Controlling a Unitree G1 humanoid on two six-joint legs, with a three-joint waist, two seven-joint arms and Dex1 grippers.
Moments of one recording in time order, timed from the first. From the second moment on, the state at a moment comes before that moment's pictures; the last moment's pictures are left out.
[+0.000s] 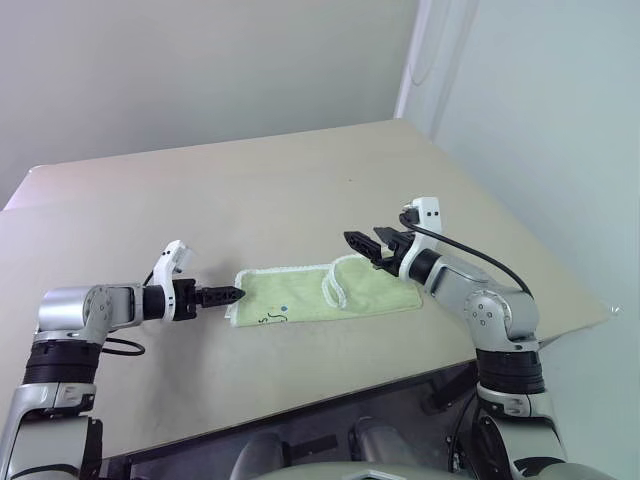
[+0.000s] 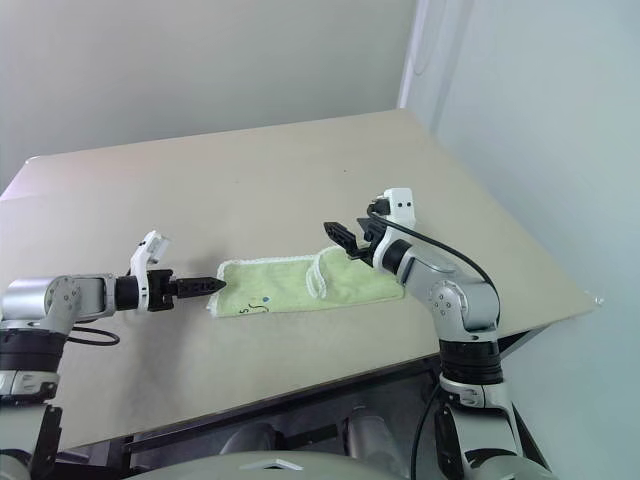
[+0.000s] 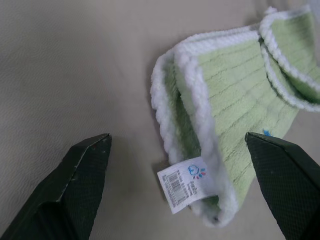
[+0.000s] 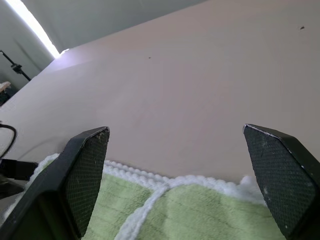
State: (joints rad) left arm -0.42 0.70 0.09 0.29 -0.60 1.16 -0.89; right arm -0.42 -0.22 -0.11 -0.15 0.60 0.92 0.31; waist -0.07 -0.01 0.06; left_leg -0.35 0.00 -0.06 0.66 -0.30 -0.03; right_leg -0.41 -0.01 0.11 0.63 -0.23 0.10
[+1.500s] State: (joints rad) left arm -0.30 0.99 0.16 0.22 -0.71 1.36 -1.05; right arm -0.34 -0.22 -0.16 -0.24 0.67 1.02 0.26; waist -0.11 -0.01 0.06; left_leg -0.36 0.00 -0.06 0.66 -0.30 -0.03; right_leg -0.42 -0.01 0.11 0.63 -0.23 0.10
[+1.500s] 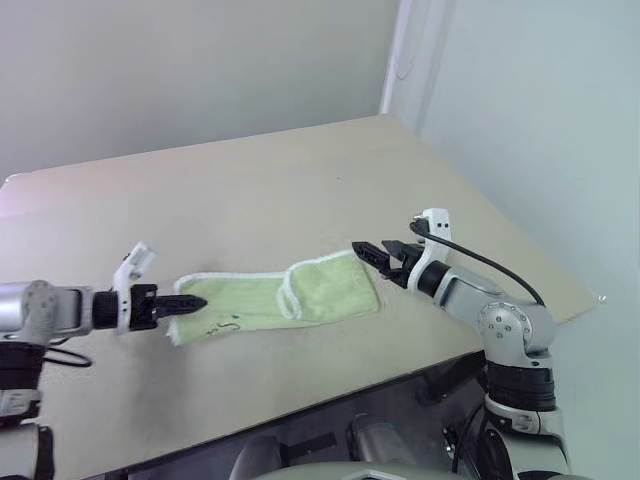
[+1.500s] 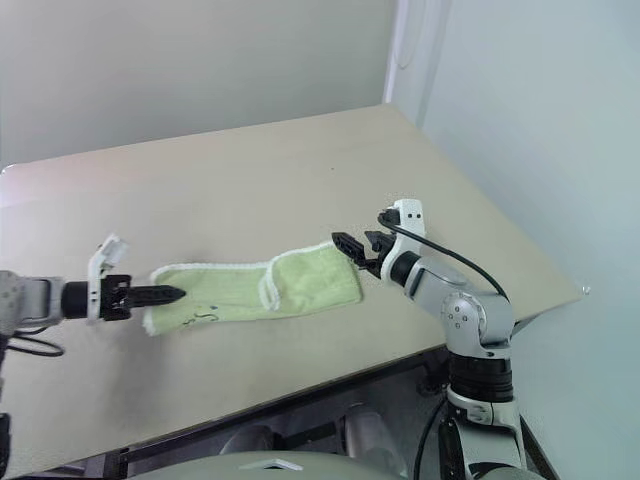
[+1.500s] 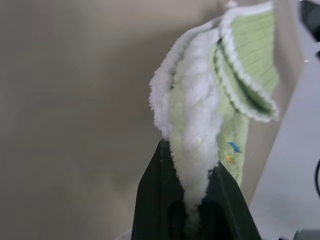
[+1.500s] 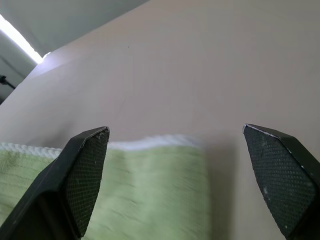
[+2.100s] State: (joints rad) left arm -0.42 0.96 0.08 0.10 -0.77 1.40 -1.09; right arm -0.32 -0.25 -0.19 -0.28 0.73 1.04 0.30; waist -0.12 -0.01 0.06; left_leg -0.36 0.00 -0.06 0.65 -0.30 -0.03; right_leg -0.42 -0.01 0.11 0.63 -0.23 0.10
